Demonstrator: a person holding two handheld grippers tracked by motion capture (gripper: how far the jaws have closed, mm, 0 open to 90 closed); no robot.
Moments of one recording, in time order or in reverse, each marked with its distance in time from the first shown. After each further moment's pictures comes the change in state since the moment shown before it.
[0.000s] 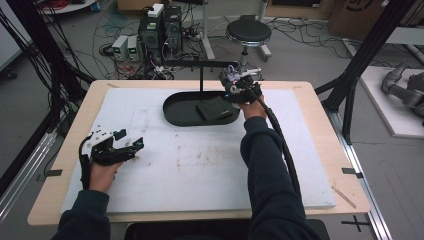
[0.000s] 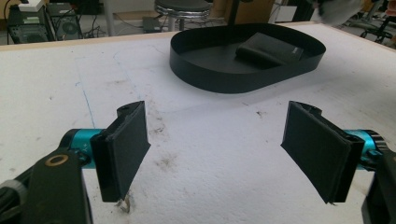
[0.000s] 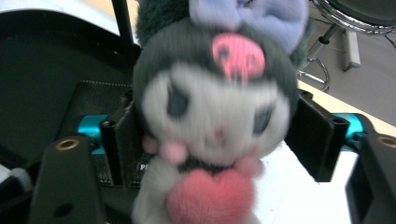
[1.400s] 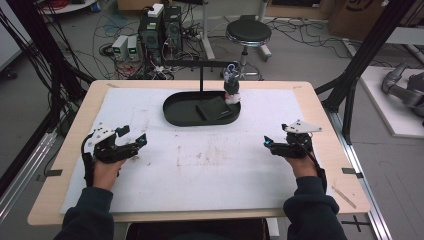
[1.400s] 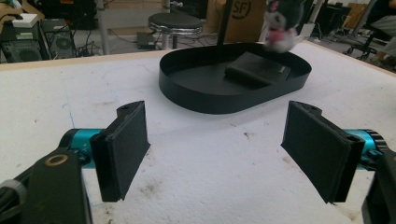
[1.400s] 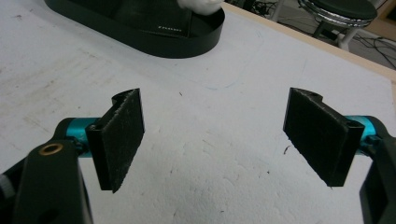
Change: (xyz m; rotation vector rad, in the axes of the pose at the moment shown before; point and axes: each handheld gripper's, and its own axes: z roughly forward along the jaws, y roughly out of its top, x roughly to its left) left arm -0.007 0.008 0.004 -0.066 -0.026 -0.004; right arm -0.015 -0.161 -0.142 -0.132 0.033 0.007
